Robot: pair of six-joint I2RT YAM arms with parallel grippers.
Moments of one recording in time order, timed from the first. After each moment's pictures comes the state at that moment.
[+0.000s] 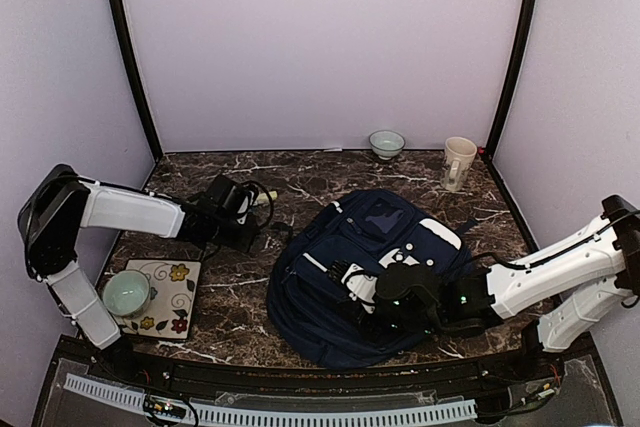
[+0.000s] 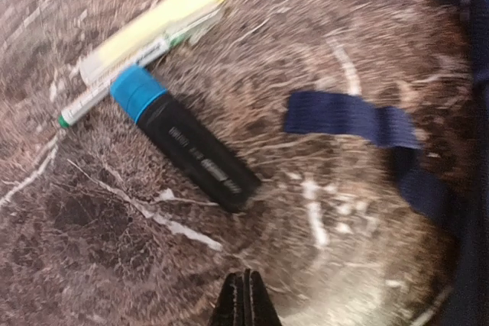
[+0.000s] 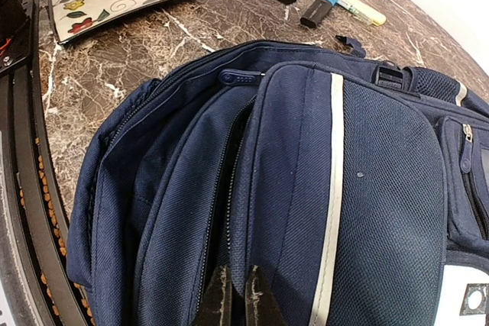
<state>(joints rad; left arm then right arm) -0.63 1.69 0.90 -0.14 -0.23 -0.20 1.37 1.42 0.65 0.12 0.33 0.12</state>
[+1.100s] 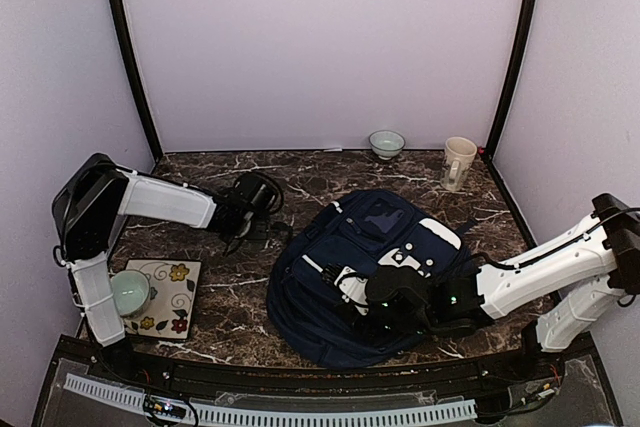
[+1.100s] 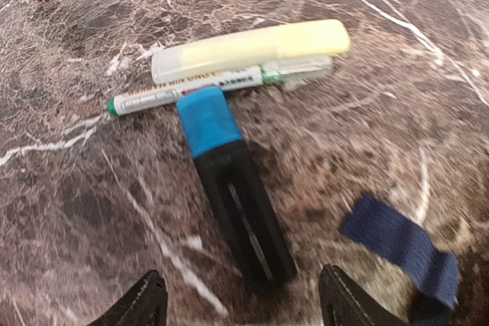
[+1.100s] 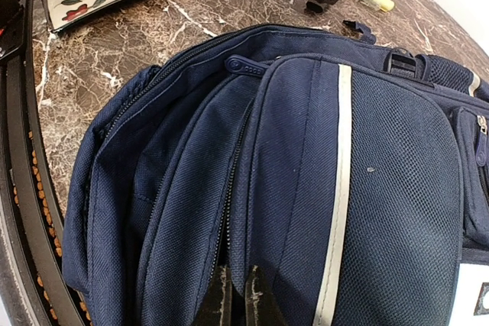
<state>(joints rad) -0.68 1.87 1.10 -0.24 -0.52 -0.62 1.37 1.48 0.70 0.09 0.32 0.15</state>
